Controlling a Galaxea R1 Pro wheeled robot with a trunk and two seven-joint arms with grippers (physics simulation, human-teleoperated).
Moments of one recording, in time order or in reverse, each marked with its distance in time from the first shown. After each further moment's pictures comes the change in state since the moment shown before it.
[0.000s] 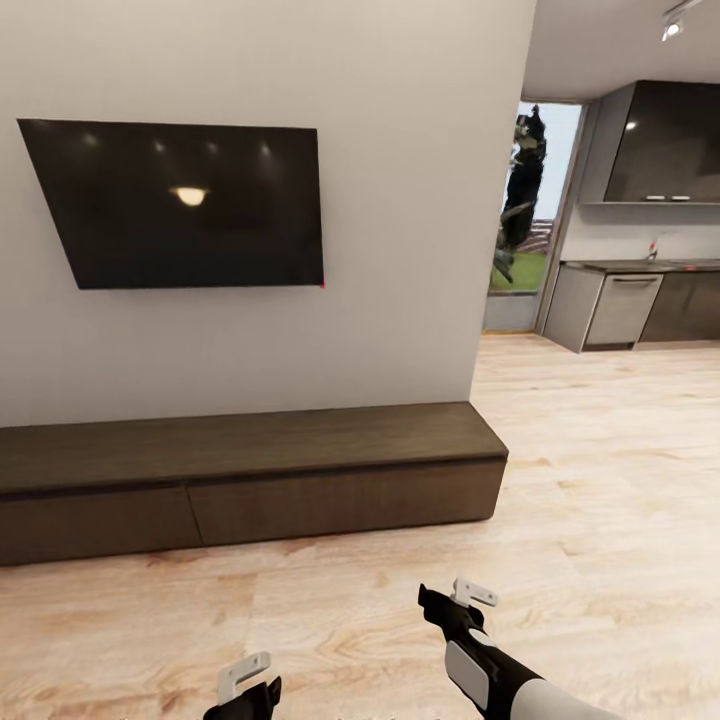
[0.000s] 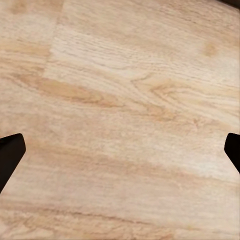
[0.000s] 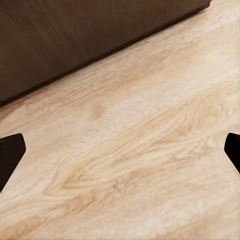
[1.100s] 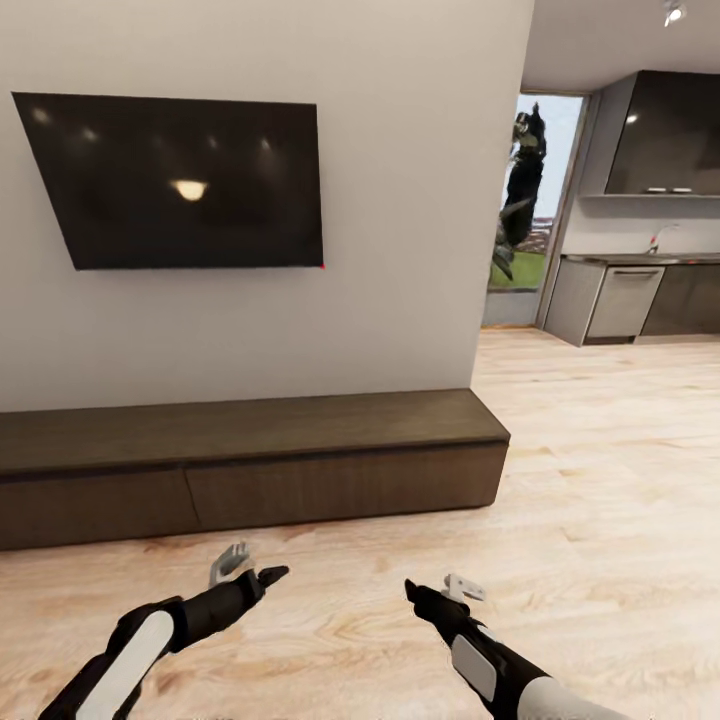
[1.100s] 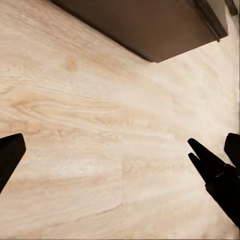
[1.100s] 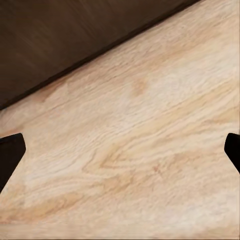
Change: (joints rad) left arm -0.008 0.207 0.204 -0.602 0.333 0.634 -0.224; right arm 0.000 -0.020 -0.043 -0.016 -0.042 0.072 0.236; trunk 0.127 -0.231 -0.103
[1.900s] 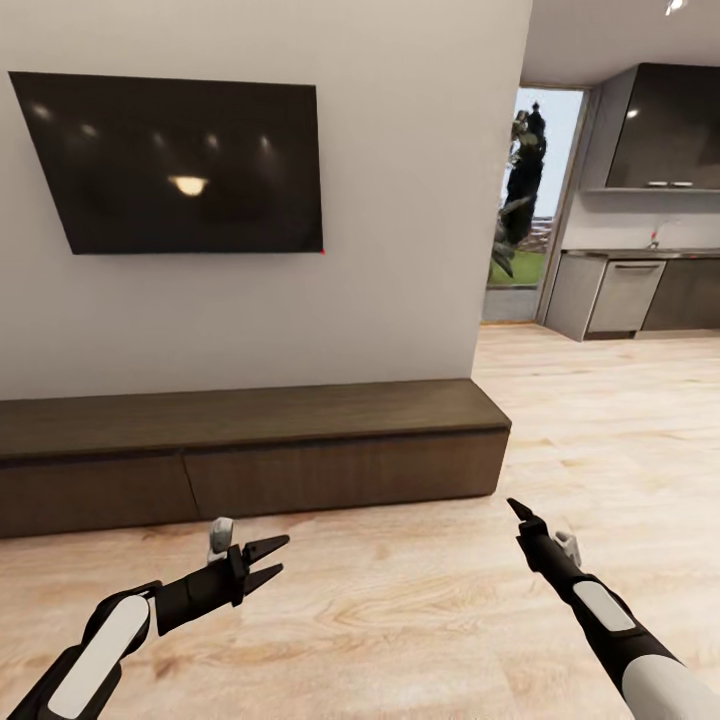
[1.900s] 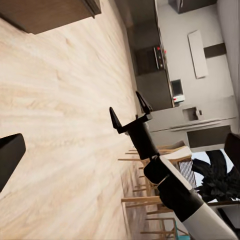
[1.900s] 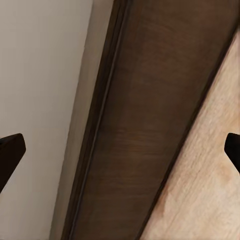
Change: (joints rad) left arm -0.001 0.010 0.133 -0.039 0.075 0.265 -0.464; right arm 0.000 -0.267 -0.684 -0.200 -0.305 0.370 0.360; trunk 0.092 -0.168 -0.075
